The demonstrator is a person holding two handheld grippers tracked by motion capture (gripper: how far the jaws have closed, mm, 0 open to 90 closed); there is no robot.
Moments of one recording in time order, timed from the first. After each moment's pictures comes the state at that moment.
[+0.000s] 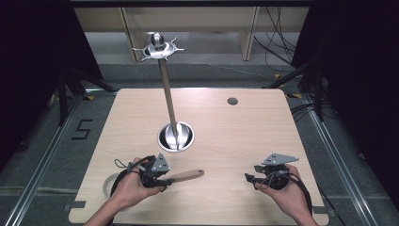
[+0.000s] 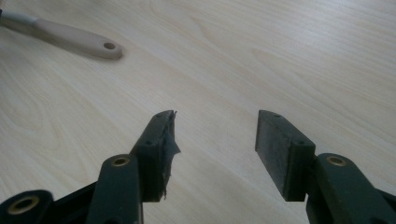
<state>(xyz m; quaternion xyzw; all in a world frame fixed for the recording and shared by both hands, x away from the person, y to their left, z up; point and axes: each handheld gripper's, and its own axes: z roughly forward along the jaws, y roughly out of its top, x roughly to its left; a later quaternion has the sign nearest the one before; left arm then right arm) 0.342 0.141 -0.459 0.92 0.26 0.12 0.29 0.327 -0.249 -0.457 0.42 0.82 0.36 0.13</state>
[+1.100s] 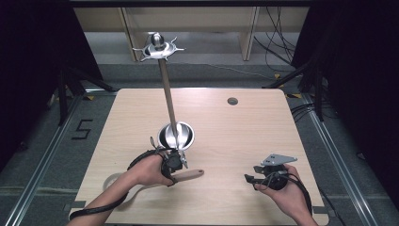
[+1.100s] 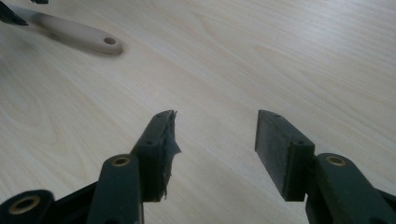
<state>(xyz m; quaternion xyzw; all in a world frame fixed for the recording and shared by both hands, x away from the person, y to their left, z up) 0.383 0.095 -0.456 0.99 0.14 0.05 0.08 0.326 -0.248 -0.459 0.42 0.83 0.35 0.13</state>
